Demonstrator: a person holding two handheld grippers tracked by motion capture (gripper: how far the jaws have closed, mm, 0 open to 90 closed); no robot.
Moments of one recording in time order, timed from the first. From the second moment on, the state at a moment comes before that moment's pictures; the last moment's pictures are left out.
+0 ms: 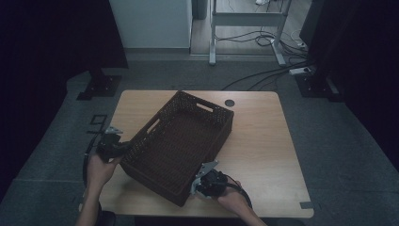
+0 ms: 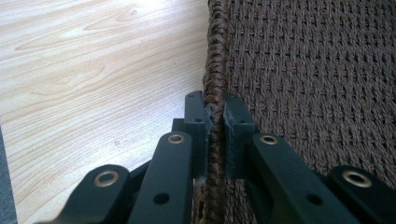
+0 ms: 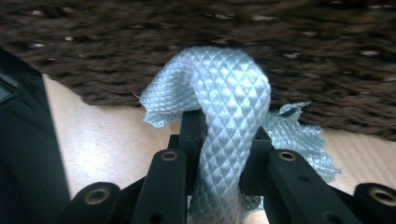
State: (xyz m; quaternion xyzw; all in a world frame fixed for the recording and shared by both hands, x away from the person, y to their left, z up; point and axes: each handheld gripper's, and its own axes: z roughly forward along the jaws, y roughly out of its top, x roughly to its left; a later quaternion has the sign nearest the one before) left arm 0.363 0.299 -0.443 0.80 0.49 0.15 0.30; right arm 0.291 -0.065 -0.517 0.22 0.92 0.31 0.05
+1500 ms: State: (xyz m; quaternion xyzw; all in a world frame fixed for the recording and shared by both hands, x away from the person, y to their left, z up) left arm 0.362 0.299 -0.443 0.80 0.49 0.15 0.30; right arm 0.284 -0.110 -0.482 0.25 0.90 0.35 0.05
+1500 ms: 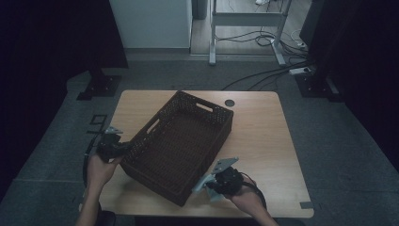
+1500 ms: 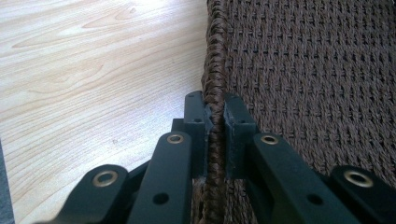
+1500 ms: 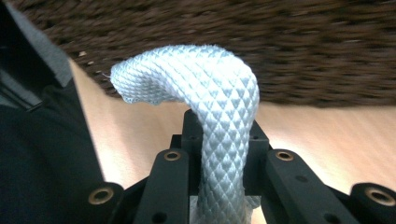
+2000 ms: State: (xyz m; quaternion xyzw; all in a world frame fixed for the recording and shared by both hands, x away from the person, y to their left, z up) left arm 0.363 0.300 -0.444 0.80 0.49 0.15 0.30; right arm 0.314 -0.157 -0.437 0.29 0.88 0.35 0.11
